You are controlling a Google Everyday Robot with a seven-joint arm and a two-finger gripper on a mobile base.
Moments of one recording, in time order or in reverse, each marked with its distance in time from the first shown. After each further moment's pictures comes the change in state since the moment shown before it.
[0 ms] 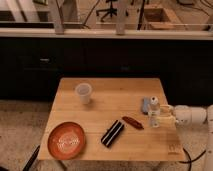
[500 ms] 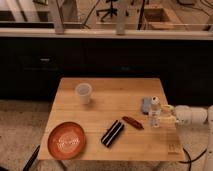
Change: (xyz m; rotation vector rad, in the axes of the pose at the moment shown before) arm 0.000 0.000 0.002 0.004 -0.002 0.000
